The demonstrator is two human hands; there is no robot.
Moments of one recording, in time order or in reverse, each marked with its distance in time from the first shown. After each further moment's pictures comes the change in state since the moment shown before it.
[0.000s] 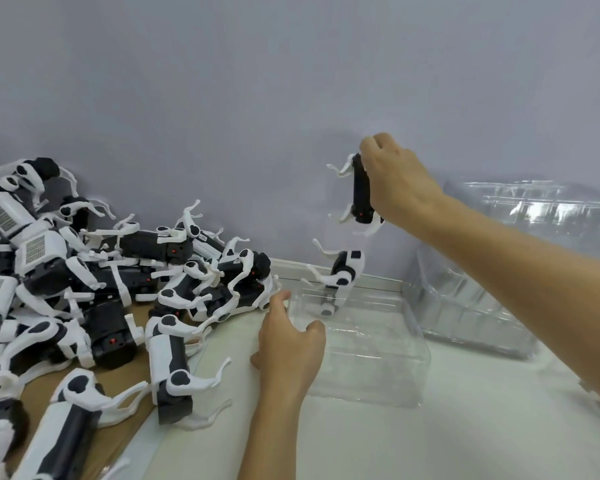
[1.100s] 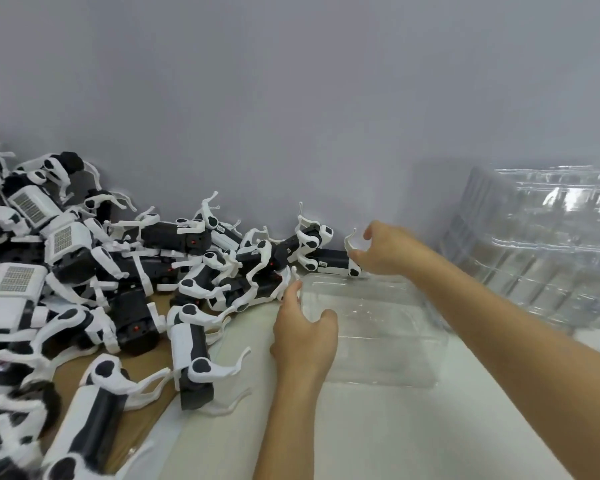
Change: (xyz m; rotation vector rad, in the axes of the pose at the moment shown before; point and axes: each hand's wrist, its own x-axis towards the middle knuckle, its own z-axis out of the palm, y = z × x) left_hand 0.003 -0.010 -0.001 -0.164 0.034 0.007; right_hand -0.047 -0.022 0.068 0.286 -0.607 0.316
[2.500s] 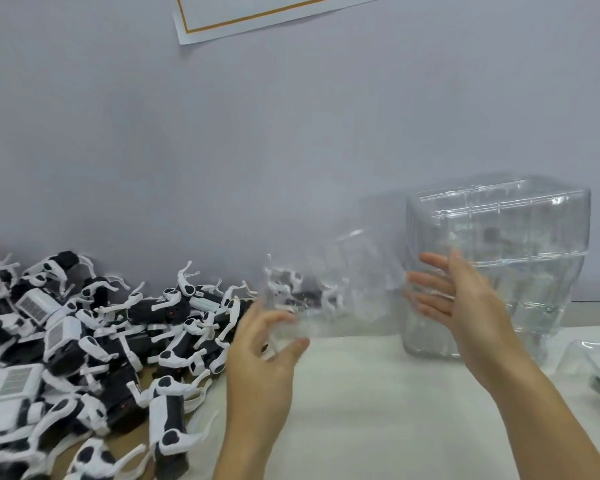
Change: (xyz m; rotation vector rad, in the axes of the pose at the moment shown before) left_hand -0.018 0.041 -0.007 -0.019 -0.015 0.450; right_hand -0.103 0.095 -0.023 1.417 0.385 0.035
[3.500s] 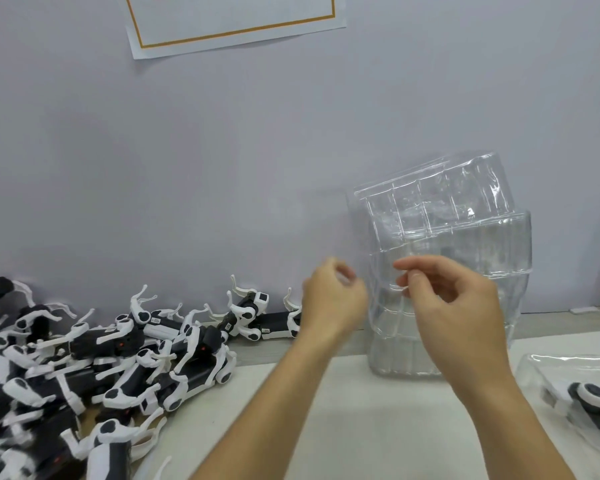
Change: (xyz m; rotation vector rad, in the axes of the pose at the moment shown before) left_hand 0.065 0.056 0.131 0.164 -0.364 -0.108; right_hand -0.004 -0.017 -0.011 -0.192 0.239 -0.462
